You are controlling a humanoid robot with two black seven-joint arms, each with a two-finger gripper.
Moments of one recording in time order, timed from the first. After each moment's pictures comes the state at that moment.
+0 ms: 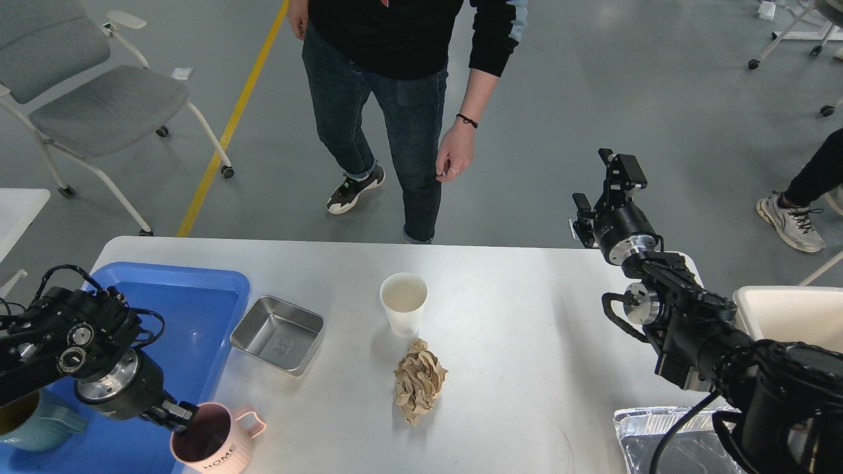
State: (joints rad) left arm -0.81 0.80 -0.17 -1.37 1.38 -0.94 0.20; right arm 0.87 -0.04 0.31 0.23 0.12 0.20 0.56
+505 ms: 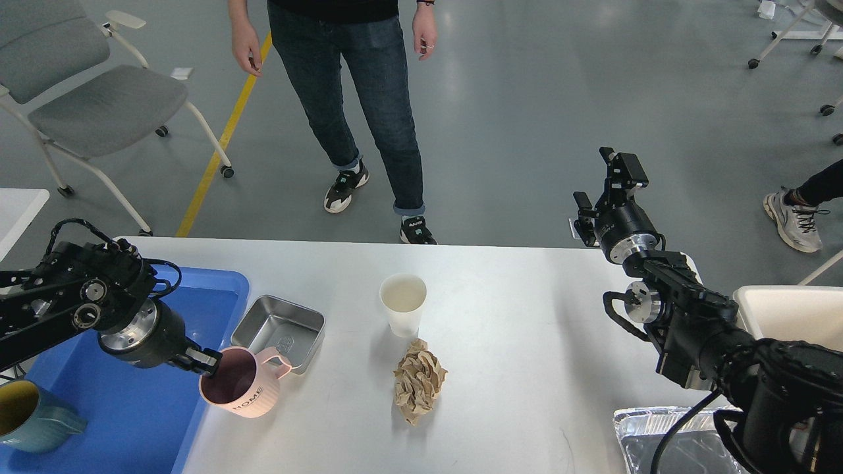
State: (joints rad) left arm -0.92 0.76 -0.19 -1.35 1.37 -0.92 0.18; right arm 0.87 -0.04 0.31 0.23 0.12 0.20 0.56
